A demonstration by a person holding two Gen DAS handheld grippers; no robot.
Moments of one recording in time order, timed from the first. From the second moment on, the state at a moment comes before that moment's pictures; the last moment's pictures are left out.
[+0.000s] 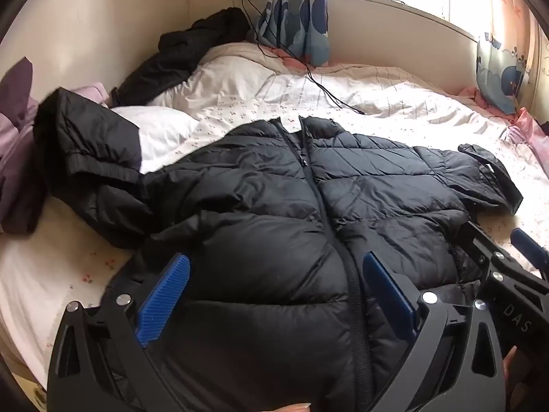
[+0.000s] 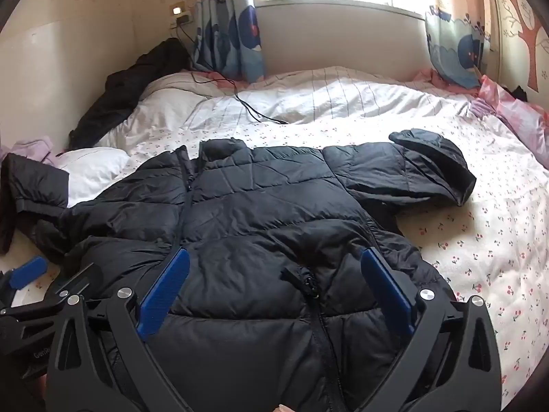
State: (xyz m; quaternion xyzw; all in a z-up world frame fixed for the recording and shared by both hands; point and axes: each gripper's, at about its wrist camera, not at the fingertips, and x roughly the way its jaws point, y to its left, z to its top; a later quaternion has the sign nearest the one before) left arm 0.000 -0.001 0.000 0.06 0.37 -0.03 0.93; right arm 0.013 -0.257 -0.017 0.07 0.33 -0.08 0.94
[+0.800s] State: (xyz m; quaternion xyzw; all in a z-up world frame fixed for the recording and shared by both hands) left arm 0.013 -0.012 -0.006 0.01 0.38 -0.06 0.92; right arm 0.010 -0.270 -0.013 0.07 0.34 -0.10 0.93
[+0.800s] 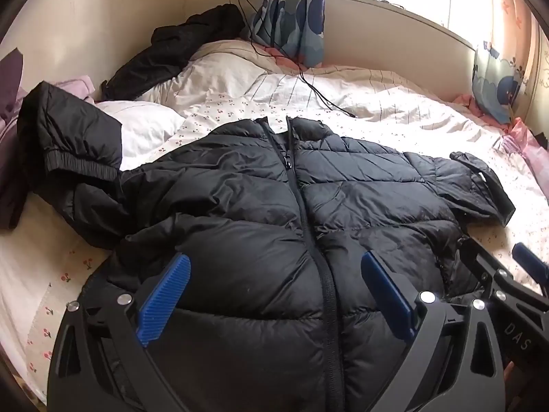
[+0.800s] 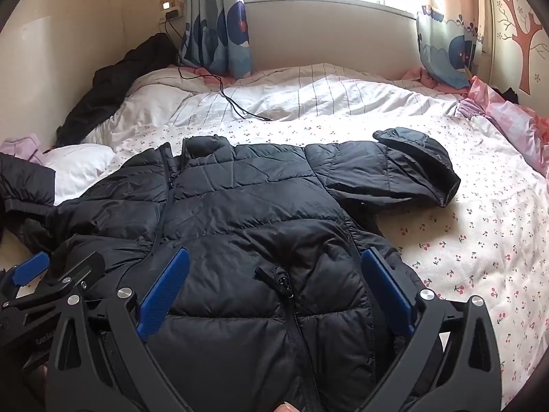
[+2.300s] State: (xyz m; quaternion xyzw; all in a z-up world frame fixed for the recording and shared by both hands) left arm 0.018 -0.017 -0.020 -0.01 0.39 -0.06 0.92; right arm 0.004 -0.268 -0.008 0.03 0.33 -0.13 0.93
